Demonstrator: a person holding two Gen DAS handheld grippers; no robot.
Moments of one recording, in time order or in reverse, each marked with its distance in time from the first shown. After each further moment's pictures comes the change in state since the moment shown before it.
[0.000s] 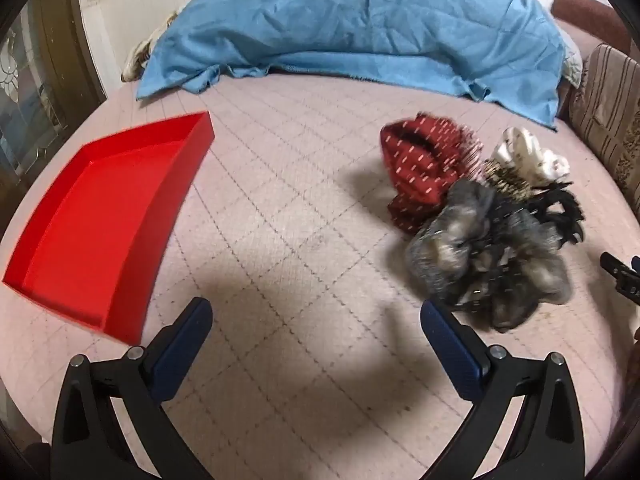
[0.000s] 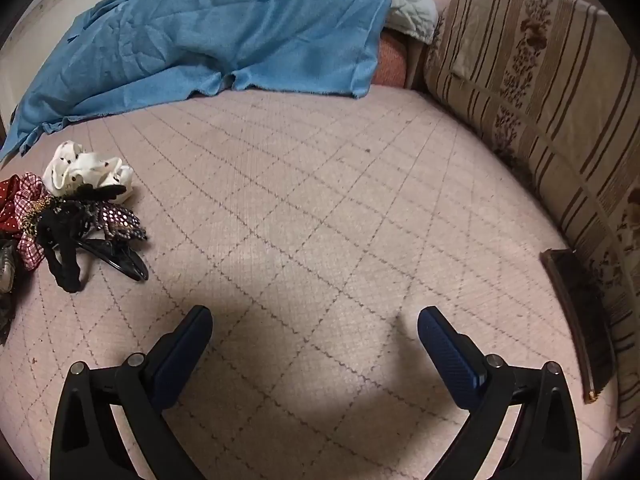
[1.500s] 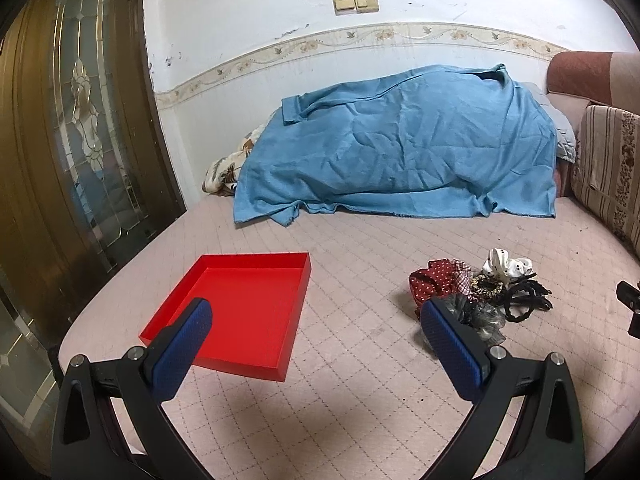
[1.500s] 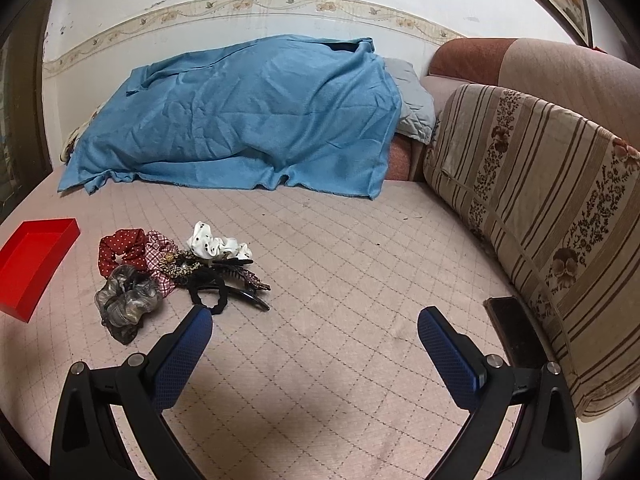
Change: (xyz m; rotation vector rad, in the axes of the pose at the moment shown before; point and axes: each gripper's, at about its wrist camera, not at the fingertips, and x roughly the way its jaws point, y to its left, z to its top) left arm -0.173 0.017 -0.007 0.006 -0.389 0.206; right arm -0.166 0.043 -0.005 -0.035 -0.236 0.037
